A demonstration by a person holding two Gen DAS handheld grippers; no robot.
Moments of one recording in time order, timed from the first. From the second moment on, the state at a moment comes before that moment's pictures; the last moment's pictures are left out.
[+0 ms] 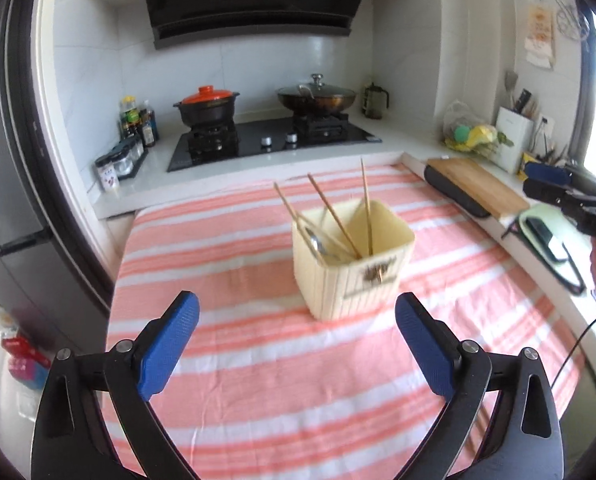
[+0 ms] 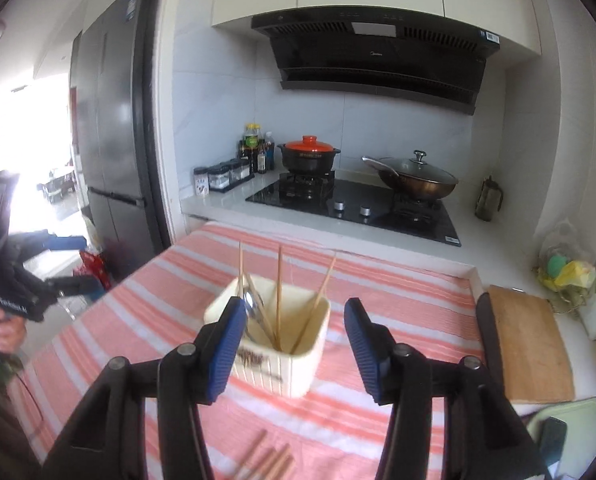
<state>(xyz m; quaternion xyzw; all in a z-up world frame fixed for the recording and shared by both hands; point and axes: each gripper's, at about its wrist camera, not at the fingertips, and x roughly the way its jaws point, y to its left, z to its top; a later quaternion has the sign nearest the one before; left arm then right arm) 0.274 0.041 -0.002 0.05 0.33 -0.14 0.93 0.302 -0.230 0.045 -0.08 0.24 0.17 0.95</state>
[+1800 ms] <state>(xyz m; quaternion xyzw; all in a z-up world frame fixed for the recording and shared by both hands) 0.249 -0.129 -0.205 0.06 0.45 -0.12 0.88 0.127 -0.286 -0.187 0.07 0.36 0.04 0.93</state>
